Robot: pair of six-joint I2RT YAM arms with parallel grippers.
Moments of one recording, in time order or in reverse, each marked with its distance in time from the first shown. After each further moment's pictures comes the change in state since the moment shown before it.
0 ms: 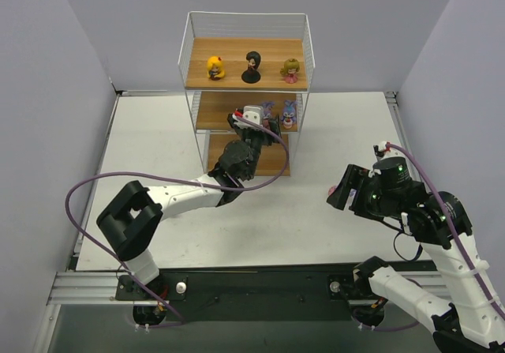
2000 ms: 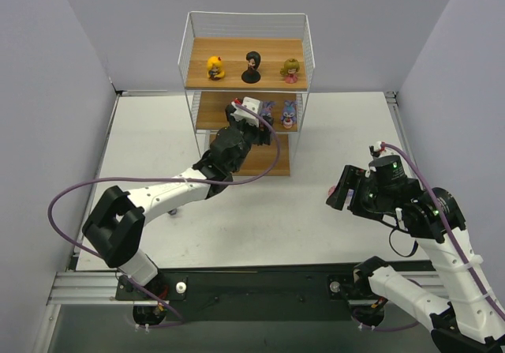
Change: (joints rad) left arm 0.090 -0.097 0.026 -0.320 0.220 -0.005; right arm -0.020 0.019 -0.025 -0.003 -0.008 -0.030
